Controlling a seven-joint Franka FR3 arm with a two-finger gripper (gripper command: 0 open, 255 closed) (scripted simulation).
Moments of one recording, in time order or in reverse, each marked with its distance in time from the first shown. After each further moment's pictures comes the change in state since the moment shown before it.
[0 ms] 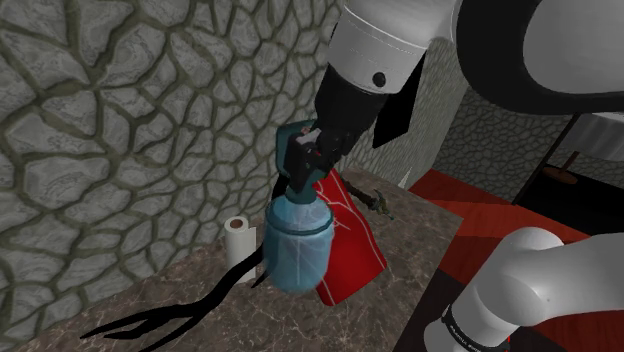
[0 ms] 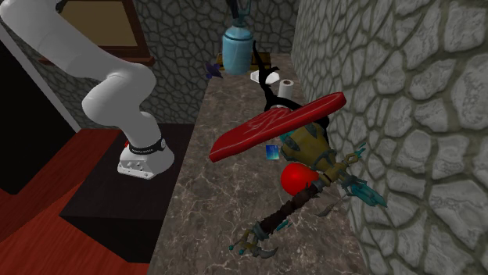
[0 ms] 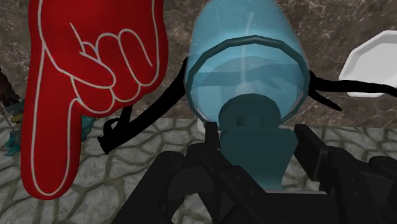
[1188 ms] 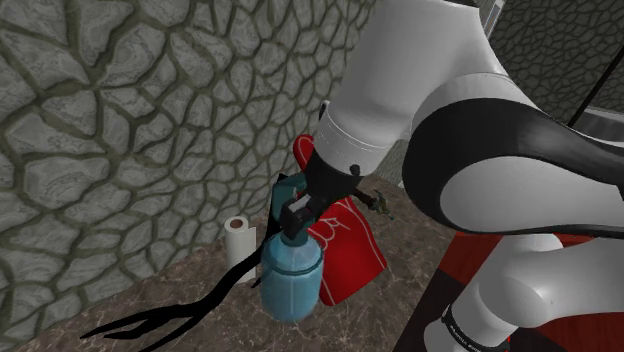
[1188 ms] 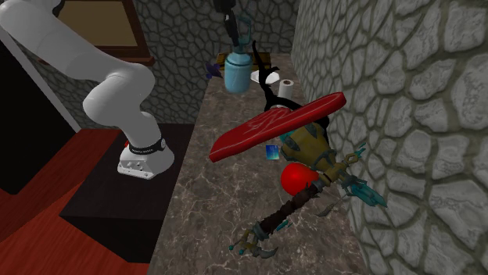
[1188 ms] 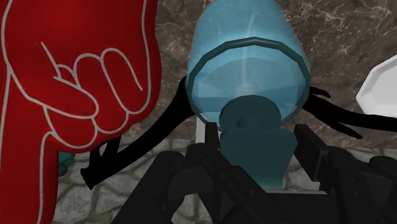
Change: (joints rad) arm 0.037 -0.042 0.068 -0.257 0.064 0.220 -0.002
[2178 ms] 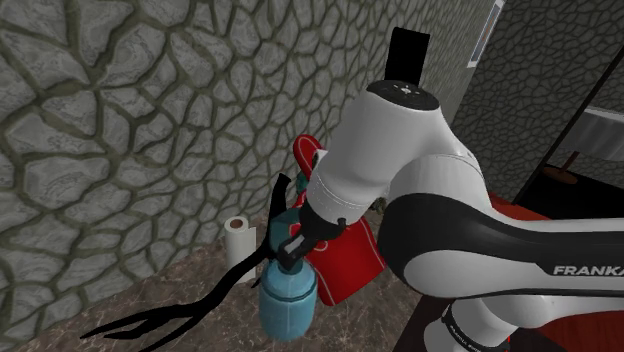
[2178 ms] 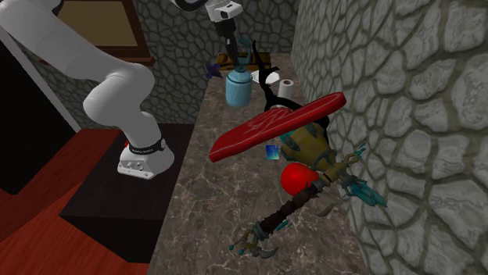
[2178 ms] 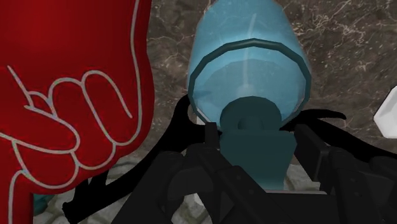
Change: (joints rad) arm 0.014 0.022 0.089 -0.168 0.057 0.194 0.007
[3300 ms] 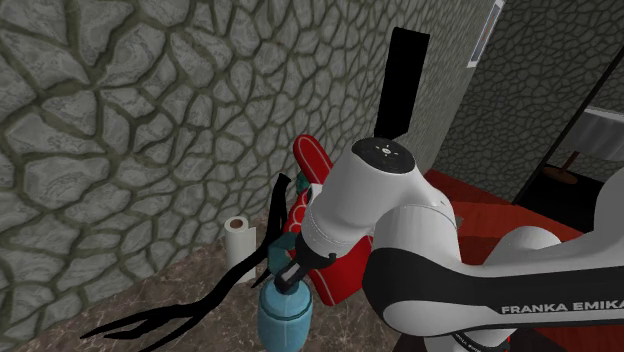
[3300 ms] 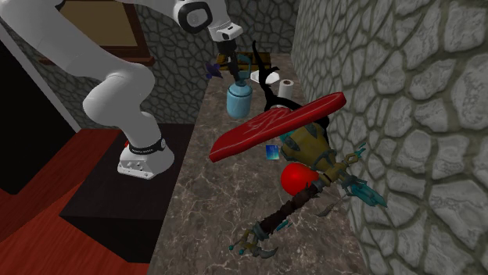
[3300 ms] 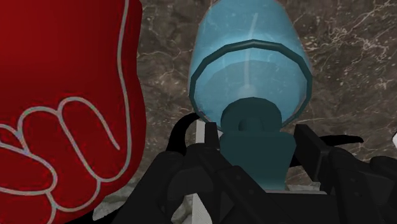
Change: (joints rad) arm -0.016 0.073 0.107 -0.110 0.044 0.190 0.015
